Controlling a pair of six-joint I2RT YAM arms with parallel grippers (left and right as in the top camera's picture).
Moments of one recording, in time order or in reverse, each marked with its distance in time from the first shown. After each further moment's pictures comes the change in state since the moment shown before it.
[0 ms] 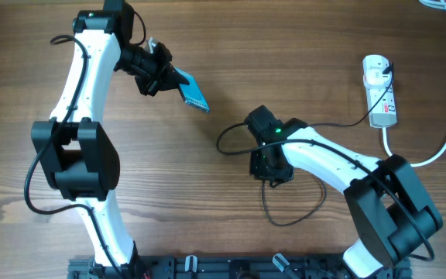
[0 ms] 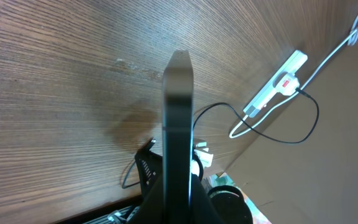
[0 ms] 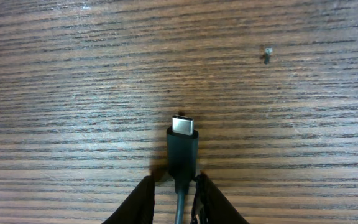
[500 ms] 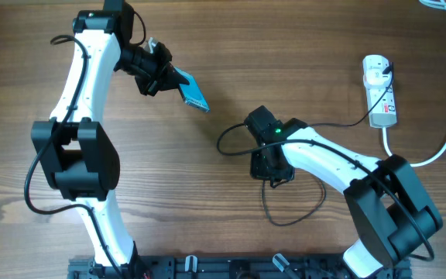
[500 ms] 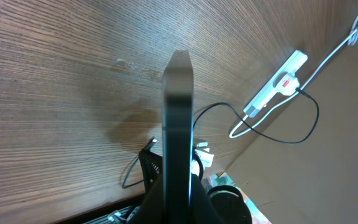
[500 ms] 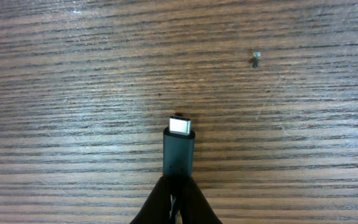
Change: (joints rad) left arm 0.000 0.000 0.000 0.000 0.000 0.000; right arm 0.000 0.000 -0.001 -0.002 0.023 -0.003
